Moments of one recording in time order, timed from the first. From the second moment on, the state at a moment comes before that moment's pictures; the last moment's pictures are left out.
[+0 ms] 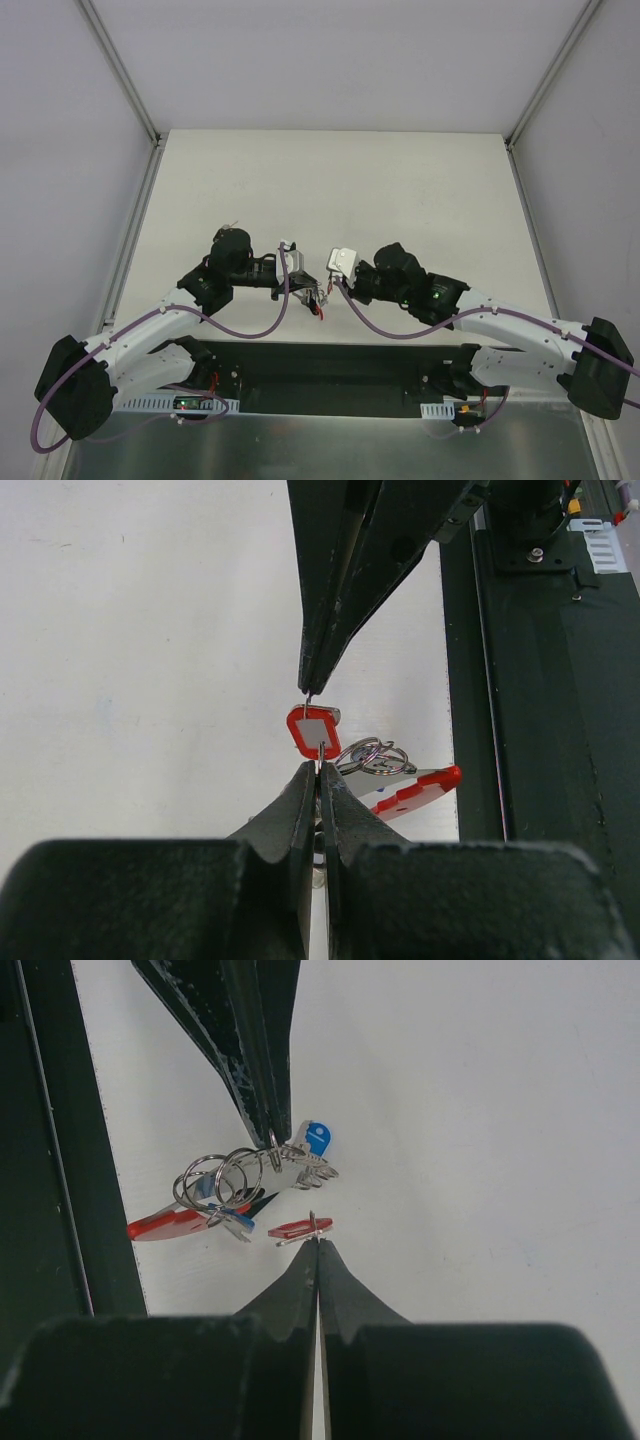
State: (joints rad) left arm -0.64 0.96 0.52 0.09 0.83 0.33; right arm 1.02 1.06 0.69 -0.13 -0.15 -0.34
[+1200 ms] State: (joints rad) left arm -0.64 0.95 0.52 0.09 0.83 0.33; right arm 1.03 1.06 0.69 -0.09 -0.22 -0.34
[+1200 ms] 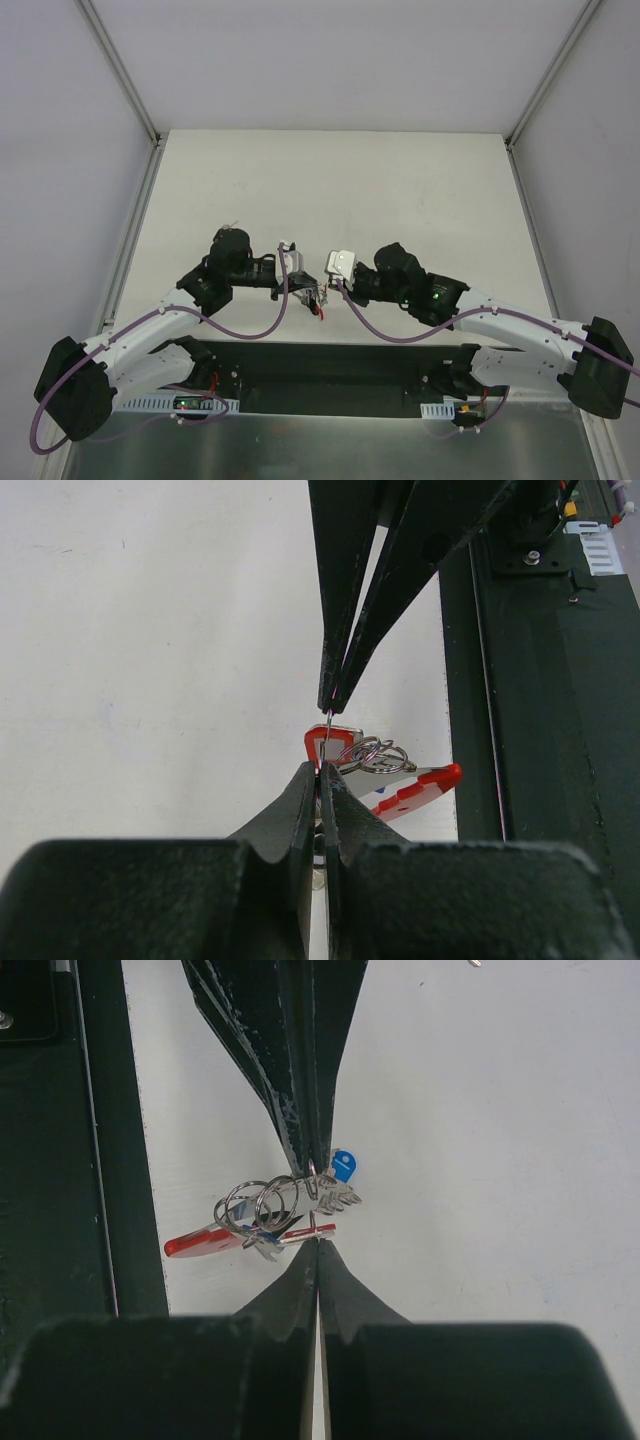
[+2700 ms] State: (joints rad) left arm -0.64 0.96 0.52 0.09 0.84 0.33; right arm 1.04 1.06 0.69 -0.07 -0.20 -0.34
